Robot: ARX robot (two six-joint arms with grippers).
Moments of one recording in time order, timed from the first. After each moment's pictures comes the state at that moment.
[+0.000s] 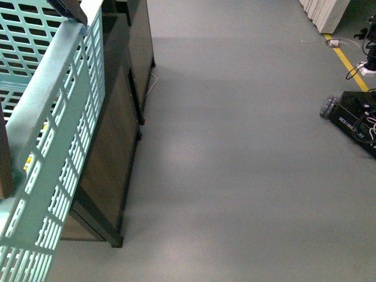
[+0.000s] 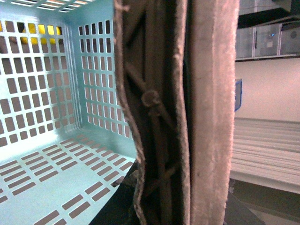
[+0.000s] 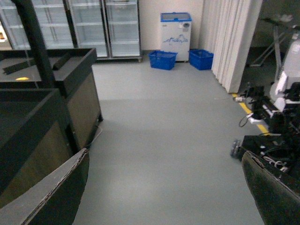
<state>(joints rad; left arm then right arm) -0.40 0.93 0.76 -0.33 -0.52 -1.59 0.00 0.00 0.02 0.00 0.00 0.00</state>
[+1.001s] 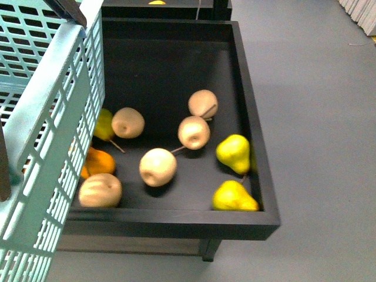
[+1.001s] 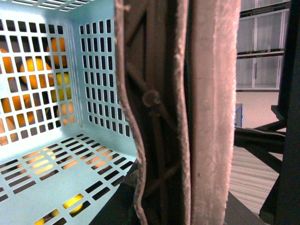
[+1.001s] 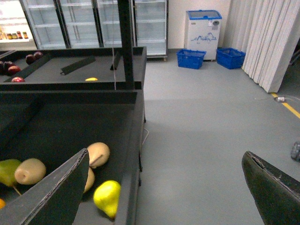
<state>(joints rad) -0.40 0.93 0.76 -0.33 -0.52 -1.59 0.00 0.00 0.02 0.00 0.00 0.00</state>
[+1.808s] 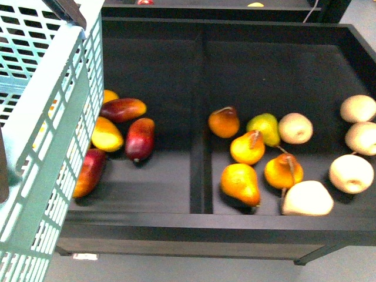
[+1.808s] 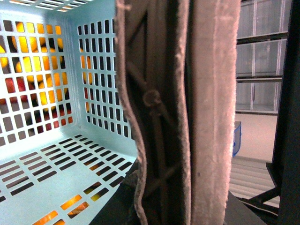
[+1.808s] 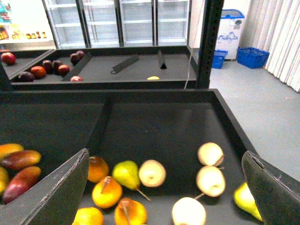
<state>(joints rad) -0.40 0.93 0.76 -0.33 -0.52 -1.59 0.00 0.00 0.02 0.00 0.00 0.00</state>
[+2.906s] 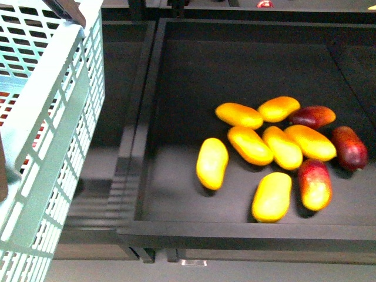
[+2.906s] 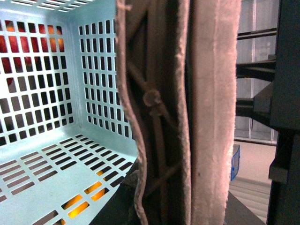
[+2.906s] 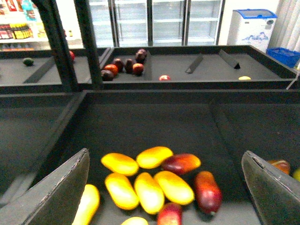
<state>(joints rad) -0.40 0.93 0.76 -0.33 -0.52 -1.58 0.00 0.00 0.02 0.00 0.00 0.00</state>
